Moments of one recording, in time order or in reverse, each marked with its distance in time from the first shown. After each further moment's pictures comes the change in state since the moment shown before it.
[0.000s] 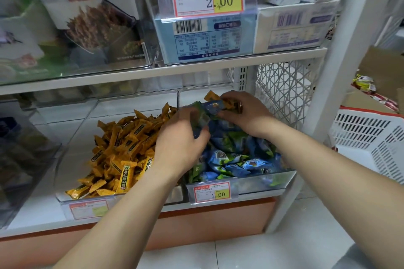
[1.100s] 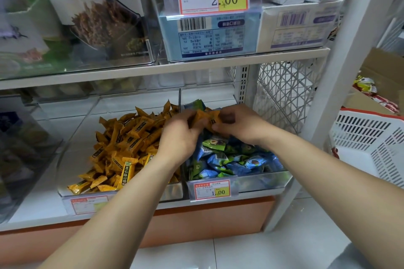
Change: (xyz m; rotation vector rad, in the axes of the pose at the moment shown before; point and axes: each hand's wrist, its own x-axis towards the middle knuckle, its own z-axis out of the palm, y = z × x) left_hand 0.011 -0.004 0.002 -0.221 -0.087 -0.120; right_hand -0.017 -0.018 0.015 0.303 -0.203 0.053
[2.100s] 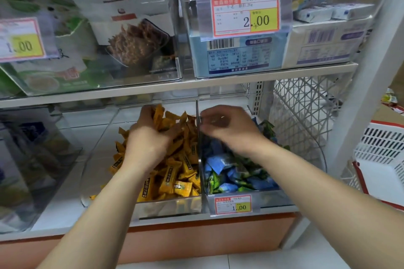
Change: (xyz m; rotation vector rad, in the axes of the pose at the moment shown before) left_hand 0.002 -0.039 -0.083 0.002 0.241 -0.206; right_hand 0.014 -0.052 0.043 0.108 0.164 -0.100
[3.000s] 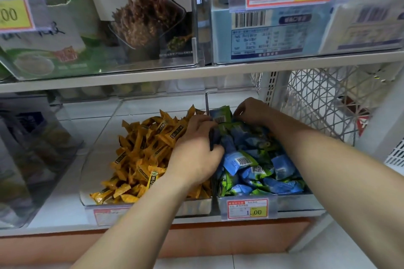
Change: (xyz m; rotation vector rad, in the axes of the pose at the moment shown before) left_hand -0.025 0.001 0.058 0.245 -0.294 0.294; right_hand 0.109 0.110 -0.031 -0.664 -0.187 0.296
